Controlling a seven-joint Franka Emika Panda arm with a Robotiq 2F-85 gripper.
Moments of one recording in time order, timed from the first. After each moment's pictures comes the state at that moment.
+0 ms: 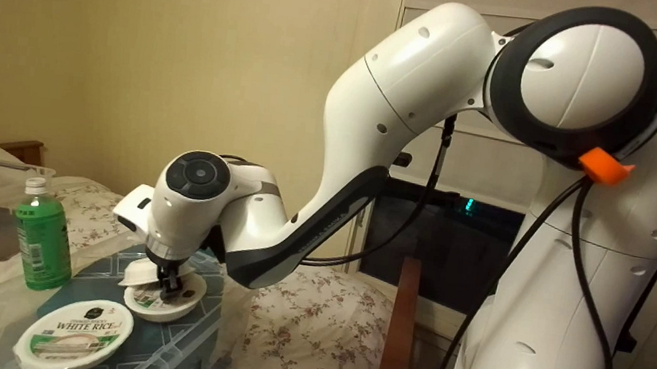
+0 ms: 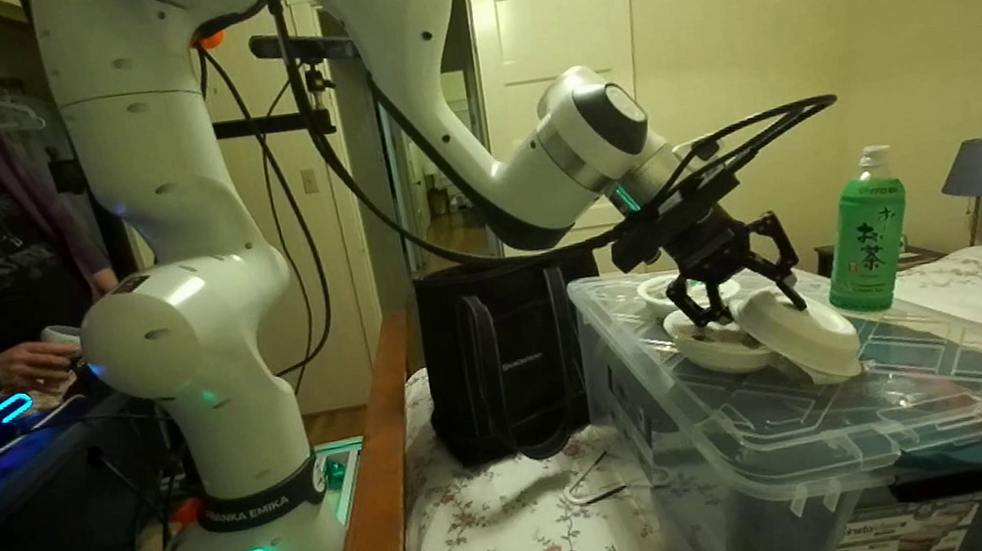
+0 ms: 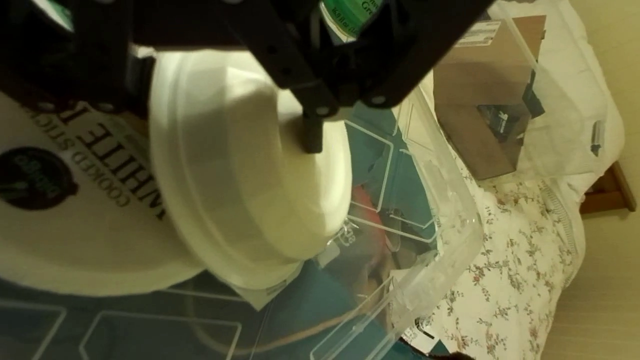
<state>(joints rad) -0.11 -0.04 0.03 -2.40 -1.16 2.79 -0.03</state>
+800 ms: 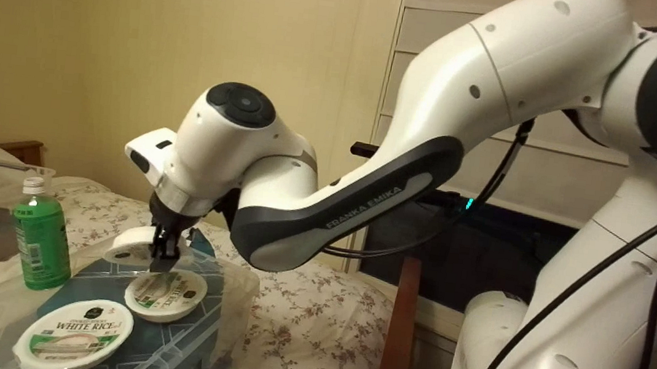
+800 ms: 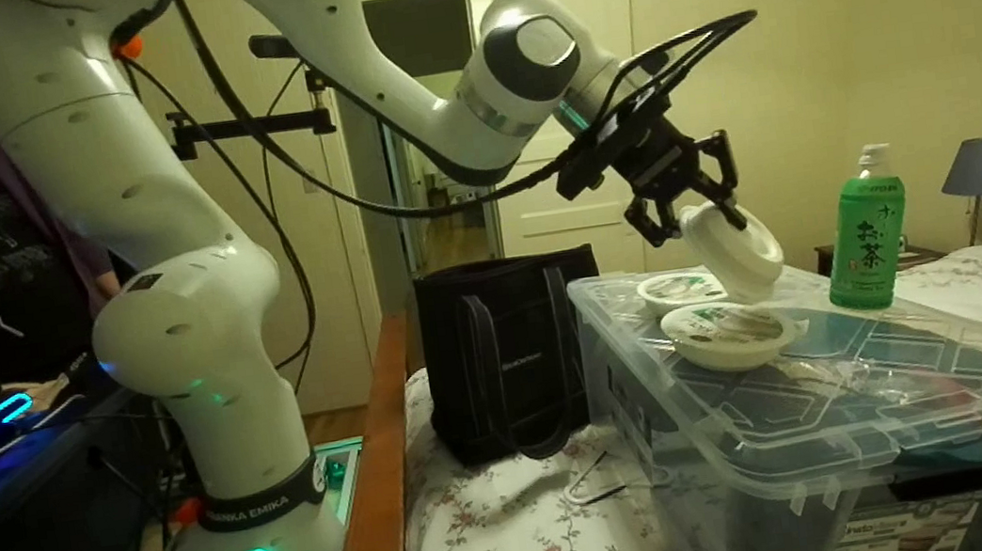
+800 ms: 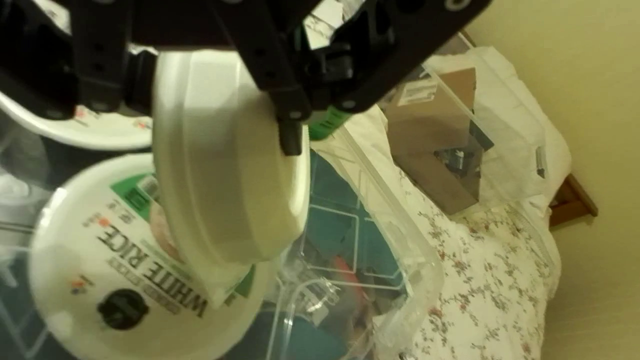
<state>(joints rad) 0.03 -0.33 -0.03 -2.53 -0.75 2.77 -0.23</state>
